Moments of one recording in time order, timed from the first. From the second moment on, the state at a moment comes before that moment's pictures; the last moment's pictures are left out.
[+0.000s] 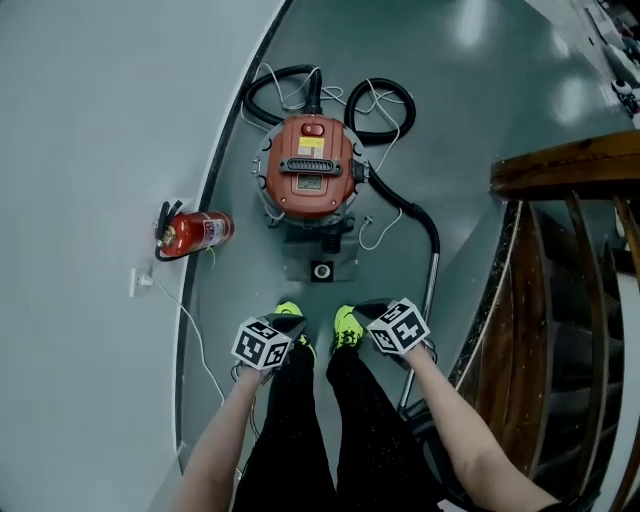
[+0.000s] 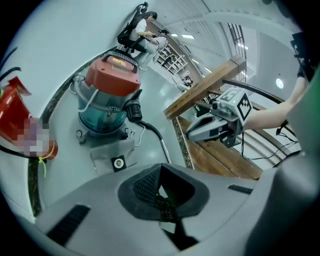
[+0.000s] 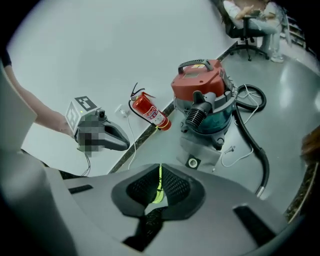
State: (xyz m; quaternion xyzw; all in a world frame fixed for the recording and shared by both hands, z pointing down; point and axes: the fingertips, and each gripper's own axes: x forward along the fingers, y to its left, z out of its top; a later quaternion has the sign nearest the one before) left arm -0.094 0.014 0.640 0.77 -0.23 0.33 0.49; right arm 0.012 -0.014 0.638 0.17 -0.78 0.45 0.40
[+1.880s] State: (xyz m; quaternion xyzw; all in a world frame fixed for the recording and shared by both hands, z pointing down) left arm -0.123 0.065 0.424 0.76 -0.39 0.25 0.47; right arm 0.035 0.026 0.412 0.17 -0.83 0.42 0.31
